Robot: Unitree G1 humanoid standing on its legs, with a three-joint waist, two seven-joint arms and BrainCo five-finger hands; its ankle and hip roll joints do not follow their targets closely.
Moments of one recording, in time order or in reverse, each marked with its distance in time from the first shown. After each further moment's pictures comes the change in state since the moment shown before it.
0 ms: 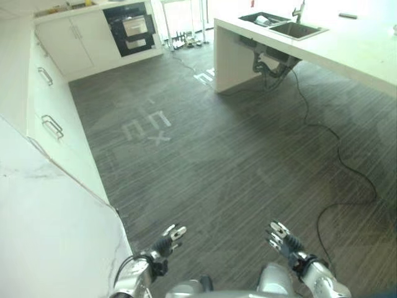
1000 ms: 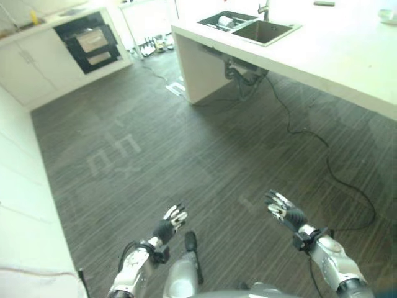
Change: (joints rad) left arm -0.012 -0.025 0.028 -0.113 -0.011 -0.053 0.001; right arm -0.077 -0.117 0.039 -0.153 -0.159 -0.075 0.059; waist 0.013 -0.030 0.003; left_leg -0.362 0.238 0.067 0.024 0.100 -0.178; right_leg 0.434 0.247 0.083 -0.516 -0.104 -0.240
